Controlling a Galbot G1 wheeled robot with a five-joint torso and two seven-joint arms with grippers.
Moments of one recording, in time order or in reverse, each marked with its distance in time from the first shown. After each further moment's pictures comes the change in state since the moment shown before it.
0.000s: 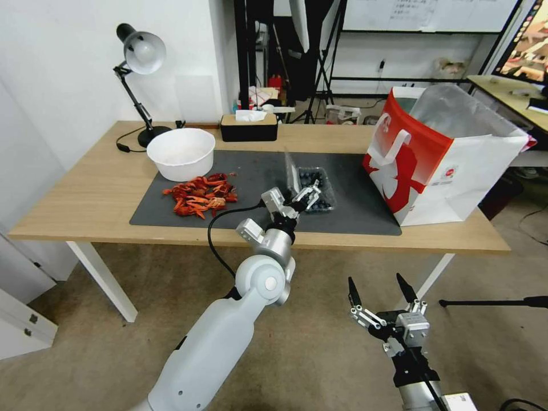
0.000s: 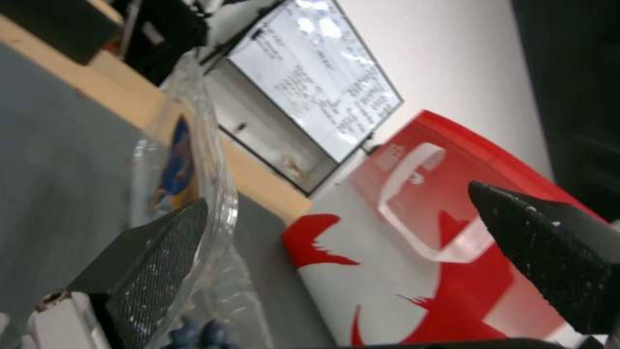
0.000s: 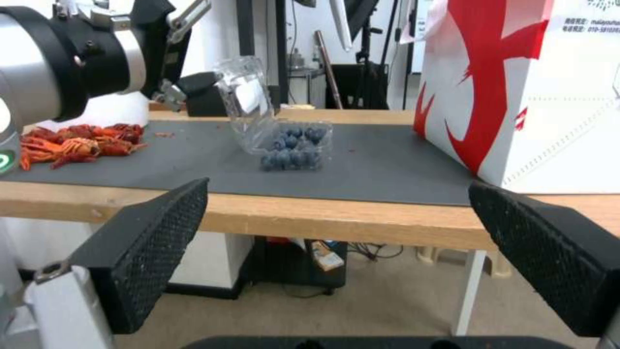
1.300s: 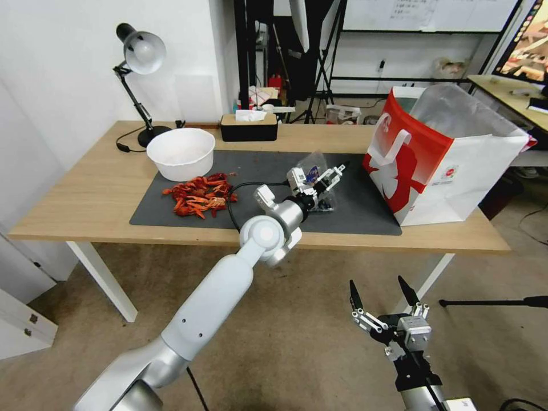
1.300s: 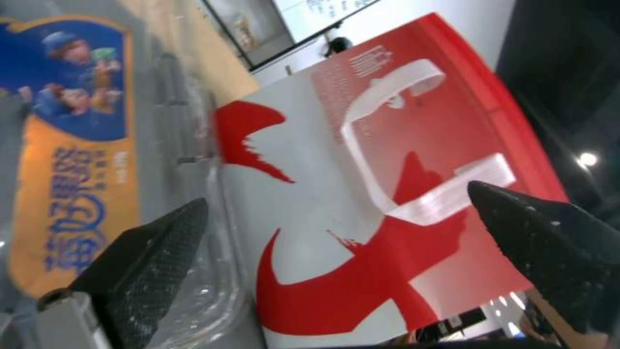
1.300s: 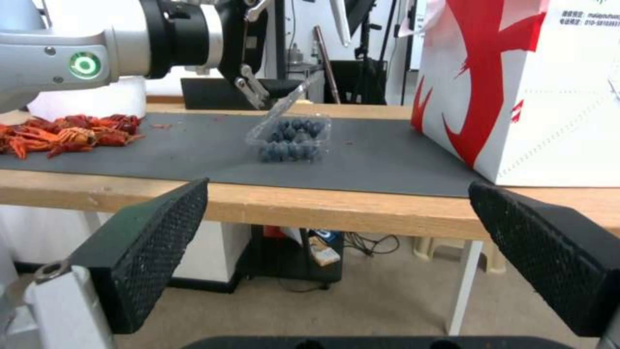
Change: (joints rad) left arm -0.245 -0.036 -0.001 0.210 -0.525 0.329 0.004; right arm -0.011 0.007 0.007 -0.009 -0.013 0.012 -0.003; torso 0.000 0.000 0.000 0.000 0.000
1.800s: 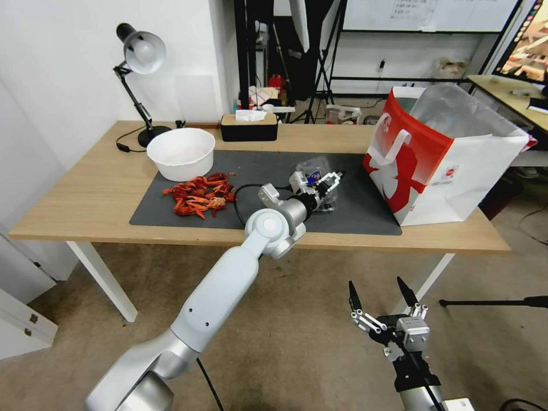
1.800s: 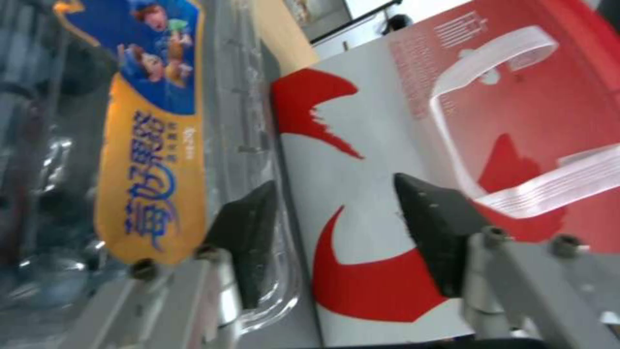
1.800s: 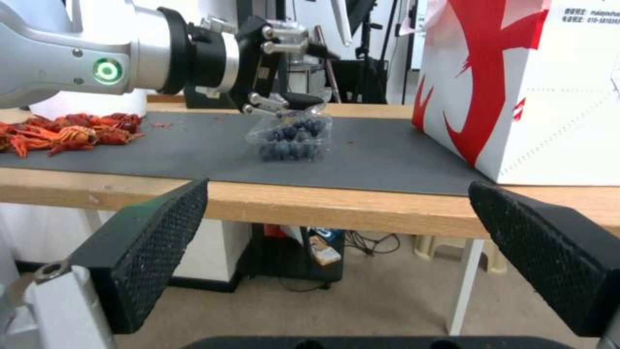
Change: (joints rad) left arm -0.019 -0.031 0.001 0.034 -0.022 0.040 -0.163; right arm 0.003 0.000 0.000 -0.004 0.000 0.001 -0.003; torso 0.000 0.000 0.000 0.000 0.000
